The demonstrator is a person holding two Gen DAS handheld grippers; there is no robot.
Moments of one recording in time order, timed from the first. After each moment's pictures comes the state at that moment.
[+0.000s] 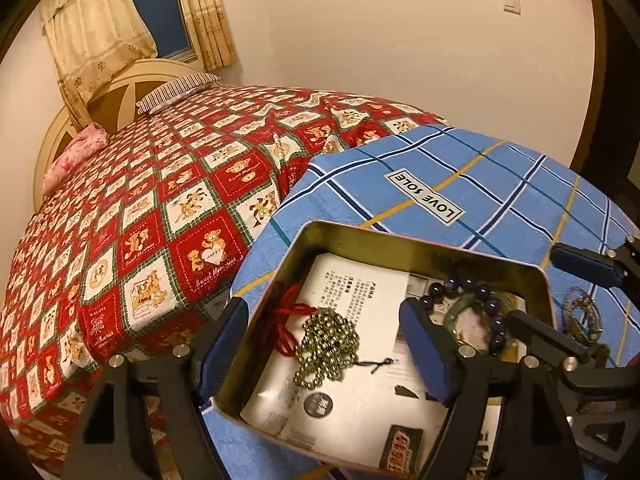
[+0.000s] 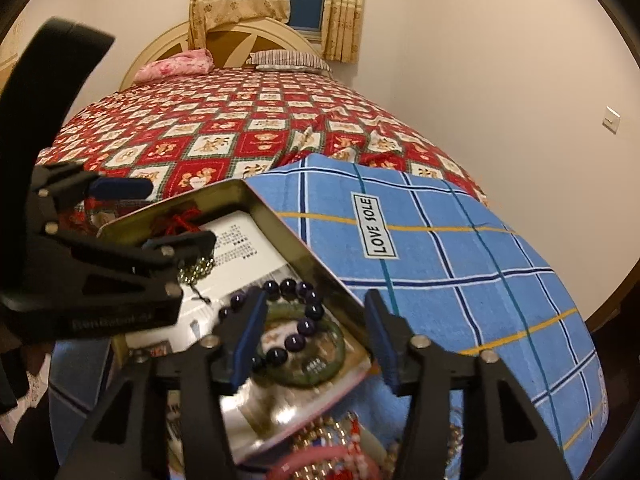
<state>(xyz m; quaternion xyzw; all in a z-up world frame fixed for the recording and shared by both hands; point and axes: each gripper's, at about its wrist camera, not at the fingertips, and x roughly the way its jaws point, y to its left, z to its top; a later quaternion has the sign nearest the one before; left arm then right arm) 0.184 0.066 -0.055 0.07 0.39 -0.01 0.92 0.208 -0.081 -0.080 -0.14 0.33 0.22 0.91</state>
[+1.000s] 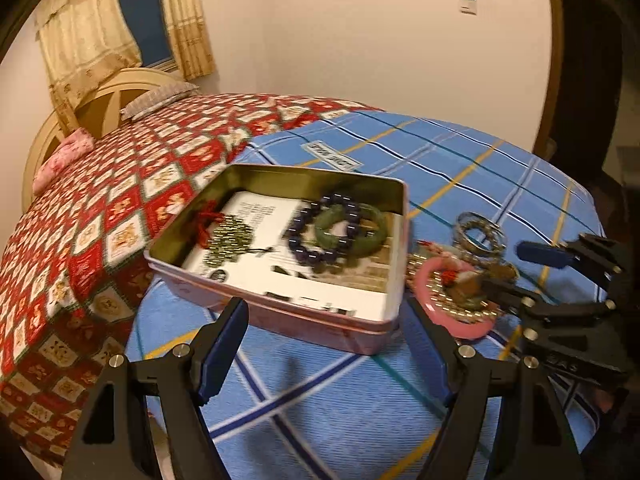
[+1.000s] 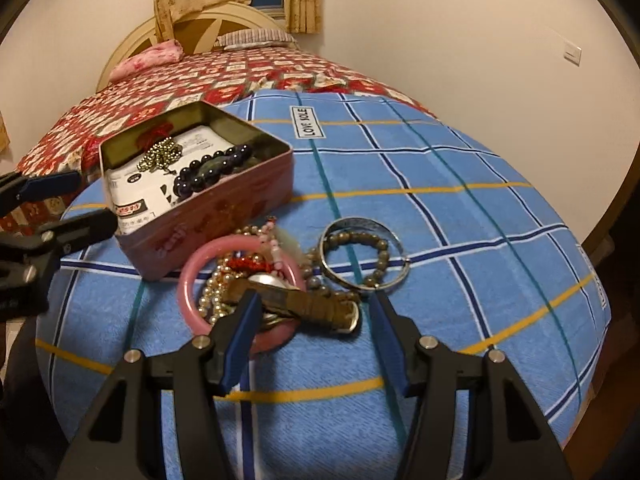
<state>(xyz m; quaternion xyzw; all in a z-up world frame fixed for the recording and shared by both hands) 0.064 -0.005 -0.069 0.07 0.38 -0.06 0.92 0.138 -0.179 -0.116 -0.10 0.39 0.18 0.90</state>
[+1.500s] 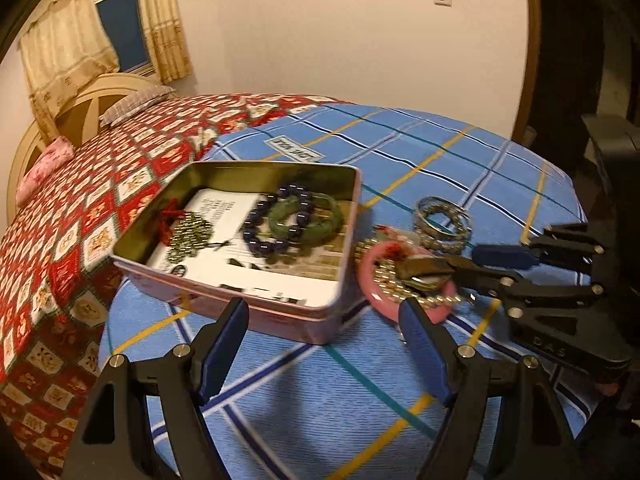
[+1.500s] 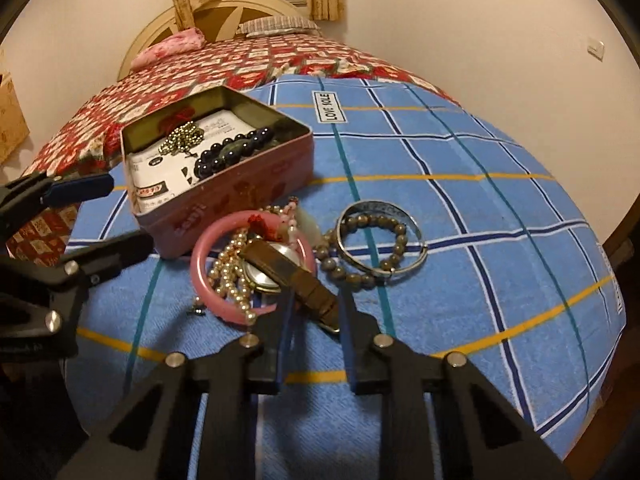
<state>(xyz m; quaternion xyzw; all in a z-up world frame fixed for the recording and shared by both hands) 0.055 -0.032 -0.078 0.08 0.38 -0.09 0.92 0.134 -0.183 -0.118 -0.10 0.41 0.22 0.88</state>
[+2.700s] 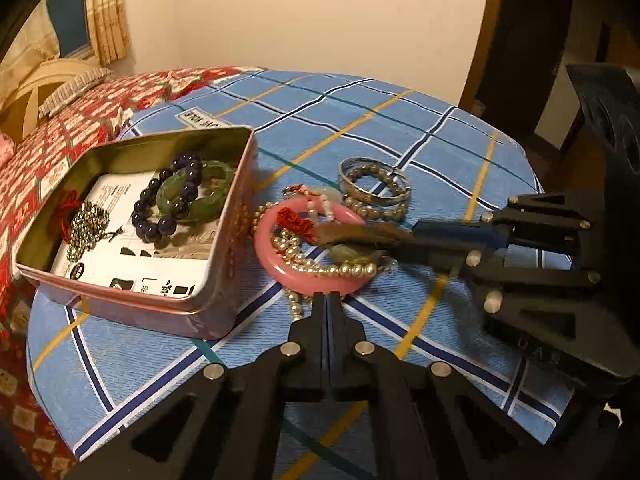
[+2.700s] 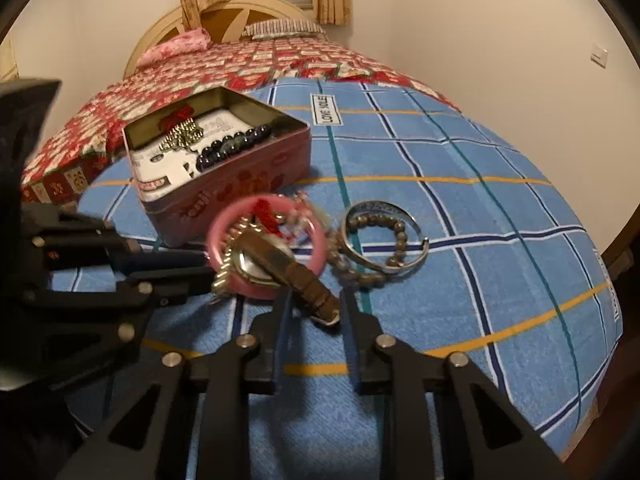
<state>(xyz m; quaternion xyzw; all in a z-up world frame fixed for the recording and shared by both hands) 0.071 -0.074 -0.104 0.07 0.43 -0.20 0.88 0.130 -0.196 -0.117 -0.10 0.40 0.23 0.88</state>
